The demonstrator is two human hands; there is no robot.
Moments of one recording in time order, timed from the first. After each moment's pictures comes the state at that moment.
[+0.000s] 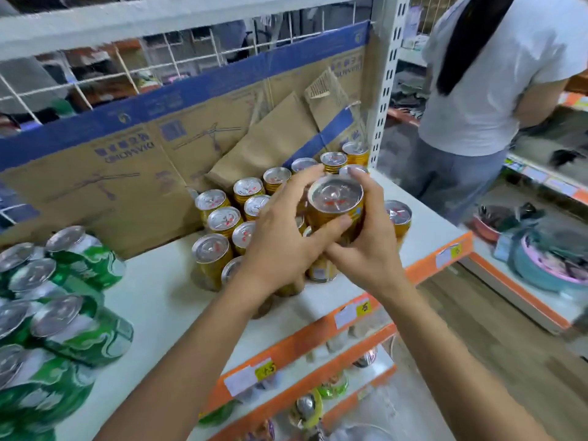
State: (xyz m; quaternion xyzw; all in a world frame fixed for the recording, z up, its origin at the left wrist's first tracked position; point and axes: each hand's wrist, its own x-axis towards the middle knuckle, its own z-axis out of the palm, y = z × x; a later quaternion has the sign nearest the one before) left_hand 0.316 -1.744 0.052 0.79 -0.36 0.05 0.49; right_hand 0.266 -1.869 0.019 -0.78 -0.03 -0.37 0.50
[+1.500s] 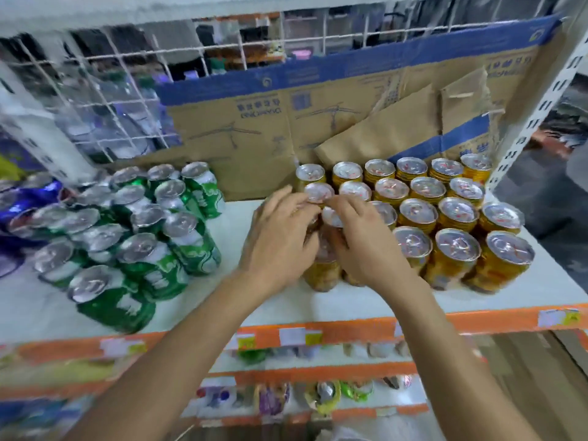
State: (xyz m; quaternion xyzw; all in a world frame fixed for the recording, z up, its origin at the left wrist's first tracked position) left_hand 0.314 -1.653 0.021 0.95 -0.20 0.16 0.19; right_hand 0.311 -1.804 0.021 -0.94 -0.18 -0.15 0.25
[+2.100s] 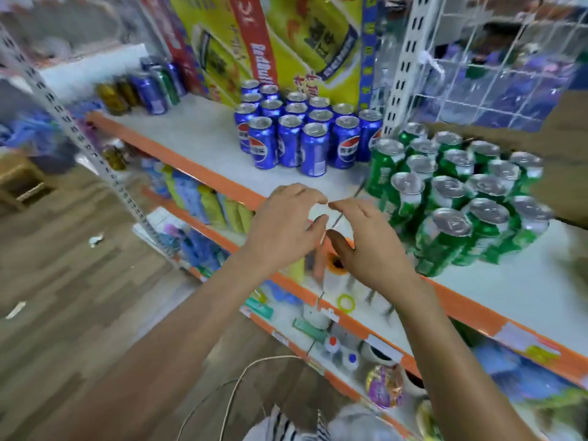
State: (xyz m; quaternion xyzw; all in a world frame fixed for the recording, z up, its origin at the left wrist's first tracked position) left_hand 0.097 -1.260 0.026 0.96 0.12 0.18 0.17; right_hand 0.175 -1.400 0.004 -0.84 -0.45 -0.04 0.30
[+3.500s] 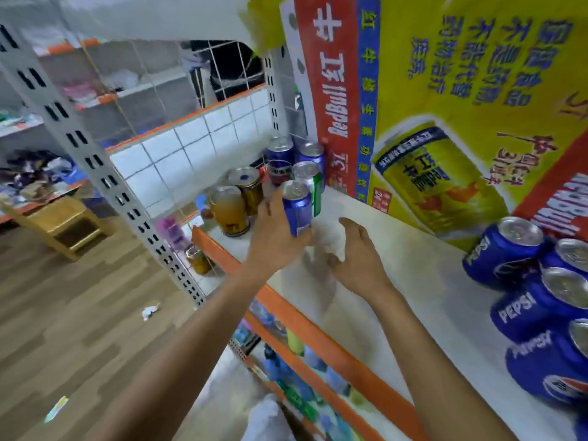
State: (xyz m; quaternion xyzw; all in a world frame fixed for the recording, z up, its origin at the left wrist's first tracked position) left_hand 0.223 -0.593 -0.018 0.90 0.31 0.16 0.26; right_hand 0.311 -0.725 -0.045 -0.85 -0.38 0.12 0.34
